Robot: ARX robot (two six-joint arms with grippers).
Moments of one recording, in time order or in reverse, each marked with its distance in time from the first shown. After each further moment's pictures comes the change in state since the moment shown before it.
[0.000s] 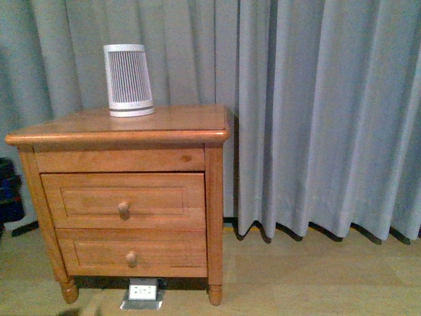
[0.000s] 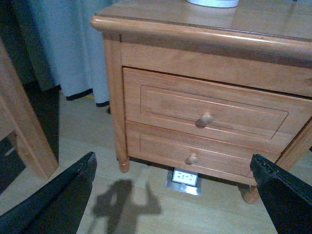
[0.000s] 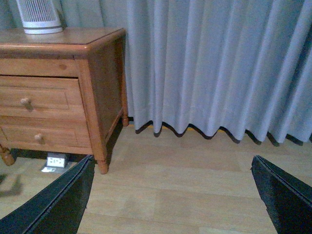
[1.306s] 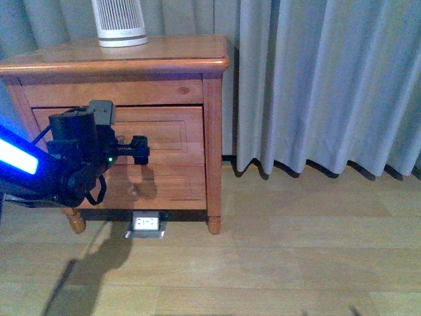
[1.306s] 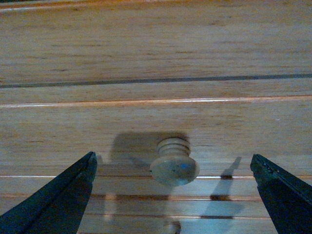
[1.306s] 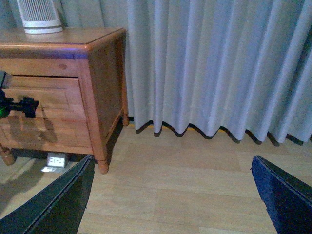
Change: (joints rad) left arm -0.055 1.212 1.310 -0.125 0.122 0.155; right arm 0.000 0.000 0.000 0.000 0.000 0.000
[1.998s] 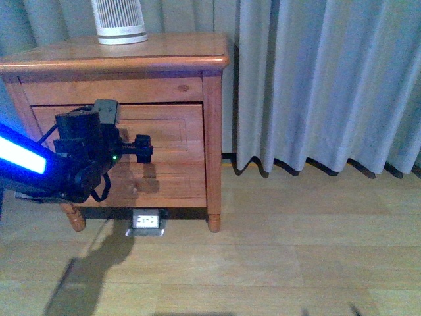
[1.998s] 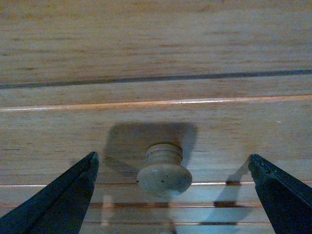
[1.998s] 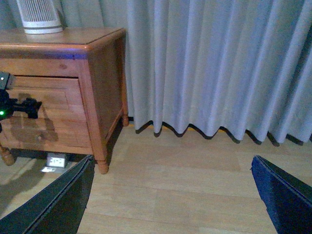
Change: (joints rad) left arm 0.000 0.042 0.068 -0.031 0.007 0.006; right arm 0.000 0.000 0.000 0.000 0.000 0.000
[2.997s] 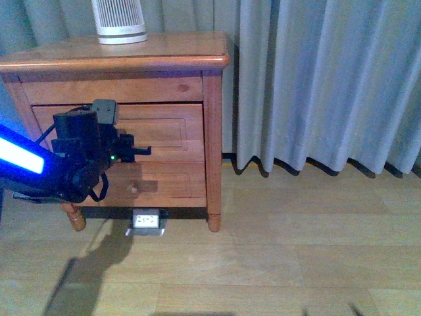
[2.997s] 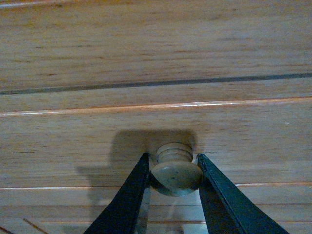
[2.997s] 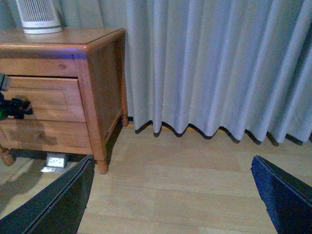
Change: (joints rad) left arm 0.007 -0.042 -0.103 0.089 0.001 0.014; right arm 0.000 0.000 0.000 0.000 0.000 0.000
